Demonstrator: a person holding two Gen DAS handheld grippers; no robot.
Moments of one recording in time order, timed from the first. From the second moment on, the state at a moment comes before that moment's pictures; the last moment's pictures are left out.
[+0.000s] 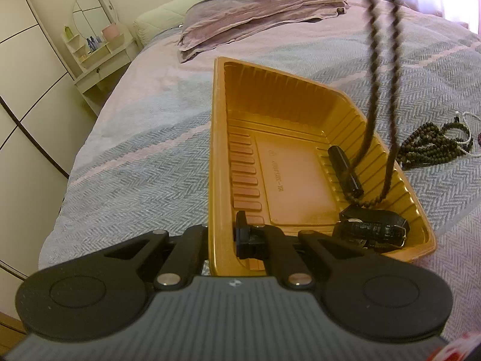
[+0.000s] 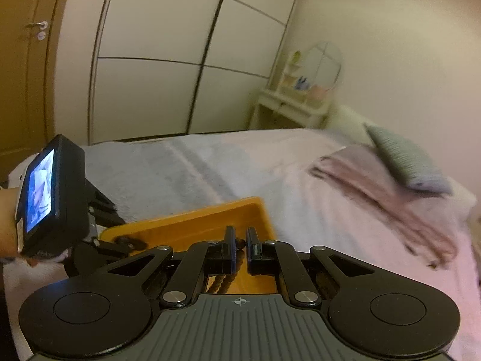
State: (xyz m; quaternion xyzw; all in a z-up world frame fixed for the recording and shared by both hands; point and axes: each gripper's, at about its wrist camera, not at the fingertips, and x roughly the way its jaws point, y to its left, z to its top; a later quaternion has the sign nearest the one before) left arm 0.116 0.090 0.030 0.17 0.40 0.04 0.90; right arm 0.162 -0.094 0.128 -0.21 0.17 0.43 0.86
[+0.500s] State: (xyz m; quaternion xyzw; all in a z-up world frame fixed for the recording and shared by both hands) left arm 0.117 0.090 0.031 0.16 0.40 0.04 0.90; right arm 0.186 -0.068 0.094 -0.15 0.23 0.46 0.84
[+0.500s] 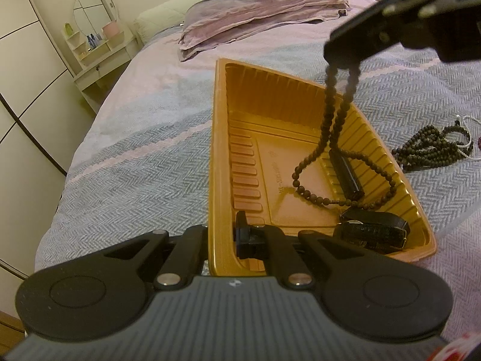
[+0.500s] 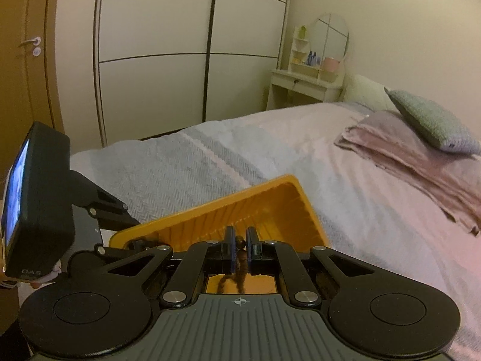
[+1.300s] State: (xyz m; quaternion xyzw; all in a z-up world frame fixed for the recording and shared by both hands) left arm 0.117 0.087 0.031 0.17 0.40 0.04 0.90; right arm 0.199 -0.329 0.009 -0.05 0.35 0.21 0.91
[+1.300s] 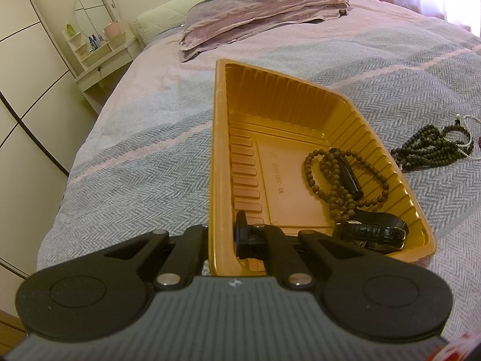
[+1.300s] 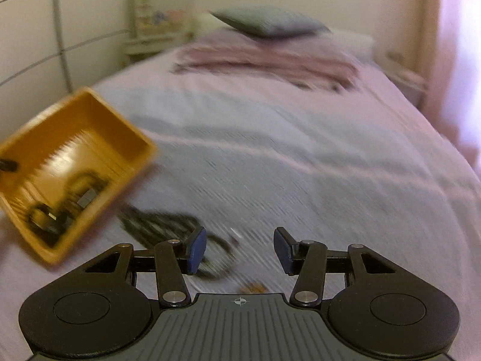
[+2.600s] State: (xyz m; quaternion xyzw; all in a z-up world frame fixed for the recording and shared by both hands) left arm 0.117 0.086 0.031 0.17 0.40 0.04 0.90; right arm 0.187 -0.341 0.029 -0.01 0.34 0.19 0.92
